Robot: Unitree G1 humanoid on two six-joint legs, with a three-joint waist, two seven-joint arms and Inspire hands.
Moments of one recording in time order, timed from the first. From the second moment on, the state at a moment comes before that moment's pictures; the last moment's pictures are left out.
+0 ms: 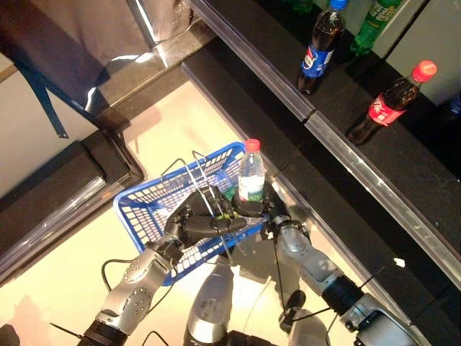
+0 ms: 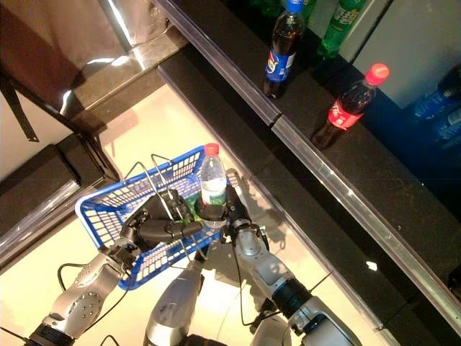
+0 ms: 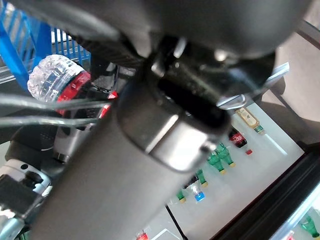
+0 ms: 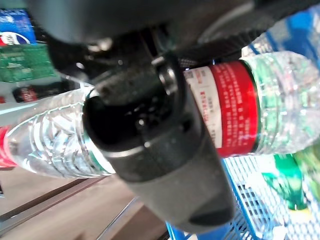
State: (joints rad) left arm -0.02 0.55 -0.30 -0.05 -0.93 -0.06 -0.27; right arm -0.42 -0.27 0.60 0.31 0.39 0.10 -0.38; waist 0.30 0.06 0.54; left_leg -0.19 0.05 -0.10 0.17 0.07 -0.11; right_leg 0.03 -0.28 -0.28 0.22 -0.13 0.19
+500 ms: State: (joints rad) left arm -0.02 0.54 -0.30 -0.05 -0.93 0.00 -0.40; right arm -0.45 -0.20 0.57 0.66 0.47 0.07 -0.39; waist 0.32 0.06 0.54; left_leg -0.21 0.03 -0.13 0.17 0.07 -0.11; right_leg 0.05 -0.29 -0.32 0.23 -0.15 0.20
